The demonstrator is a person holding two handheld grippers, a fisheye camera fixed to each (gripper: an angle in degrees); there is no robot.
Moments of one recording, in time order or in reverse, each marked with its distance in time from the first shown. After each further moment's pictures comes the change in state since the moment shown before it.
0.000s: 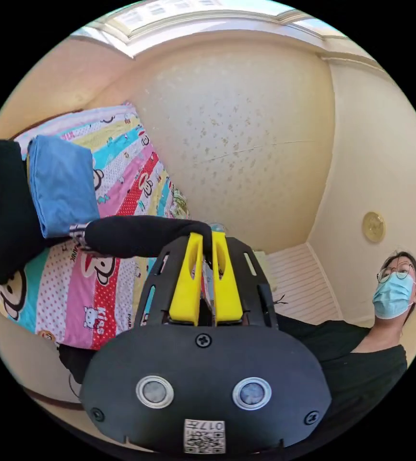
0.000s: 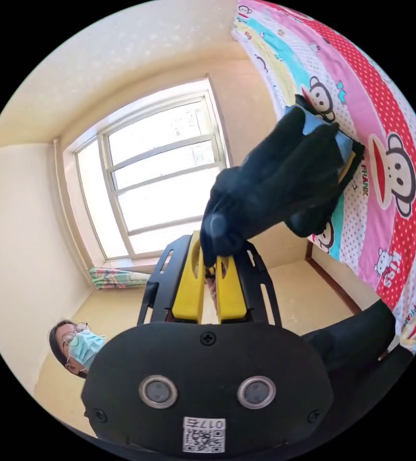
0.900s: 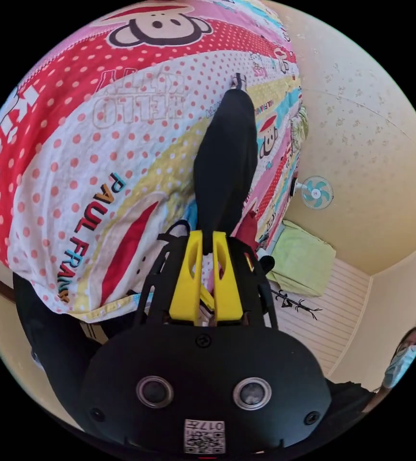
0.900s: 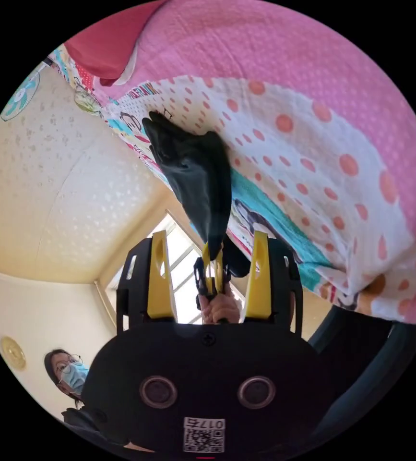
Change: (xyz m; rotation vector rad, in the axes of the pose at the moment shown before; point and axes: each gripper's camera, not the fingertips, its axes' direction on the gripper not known) left arm -0.238 0.273 0.421 -0.404 -0.341 -0.511; right arm 0.351 0.159 -0.401 0.630 -0.269 0.510
